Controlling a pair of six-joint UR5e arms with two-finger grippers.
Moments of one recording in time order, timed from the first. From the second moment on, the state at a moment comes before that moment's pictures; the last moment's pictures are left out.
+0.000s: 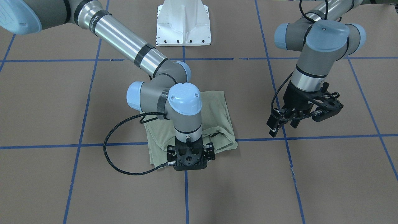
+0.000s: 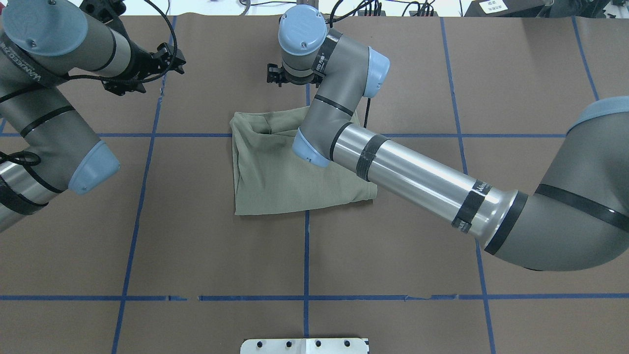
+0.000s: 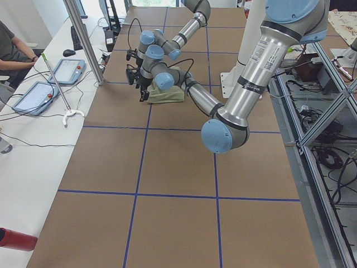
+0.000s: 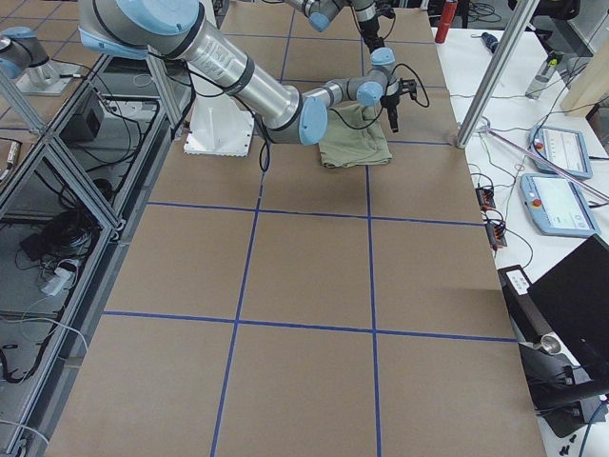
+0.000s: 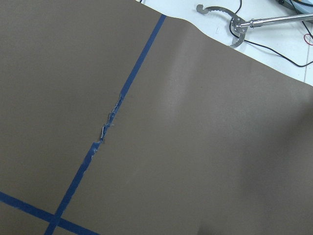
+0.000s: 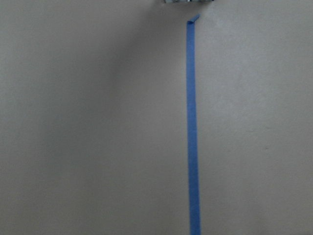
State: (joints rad) left arm -0.90 -2.05 -1.70 -1.87 -1.86 -1.39; right arm 0.70 -0.41 0.80 -1.10 1.77 1.10
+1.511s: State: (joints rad) left arm -1.40 -1.64 -1.73 -1.86 -2.16 0.02; right arm 1.36 -1.41 1.59 -1.47 2.30 -0.02
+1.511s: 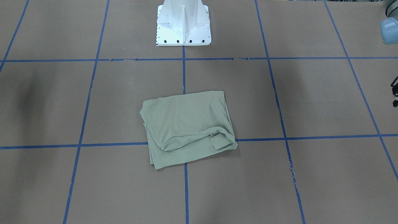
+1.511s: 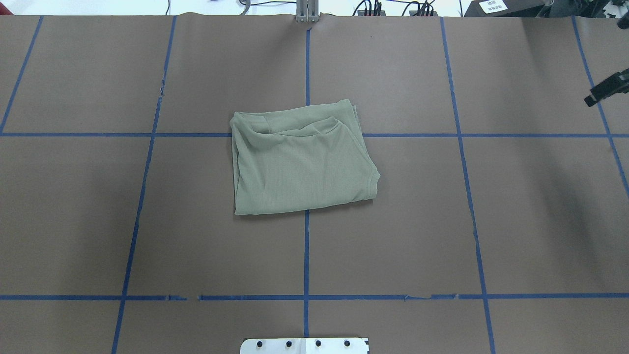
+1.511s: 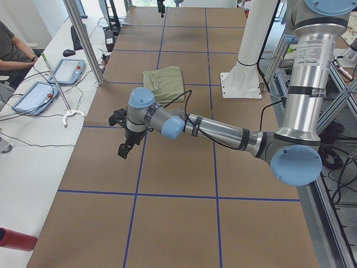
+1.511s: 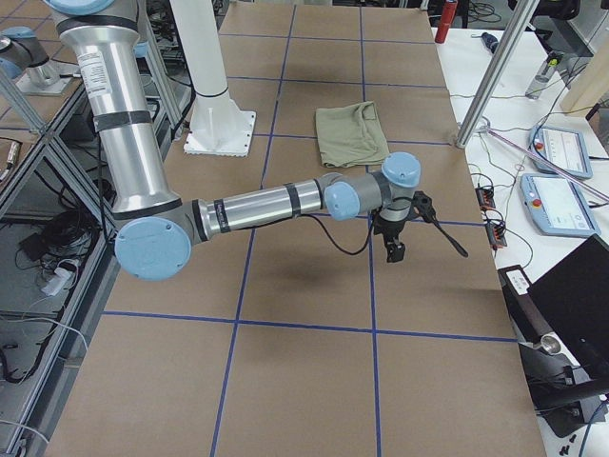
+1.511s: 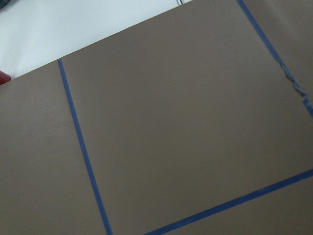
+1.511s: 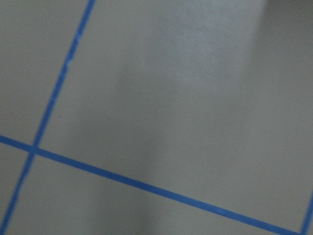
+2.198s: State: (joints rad) left arm -1.44 -1.60 -1.74 -1.89 -2.19 -0.17; right arm 1.47 -1.59 1.62 -1.47 2.29 -0.11
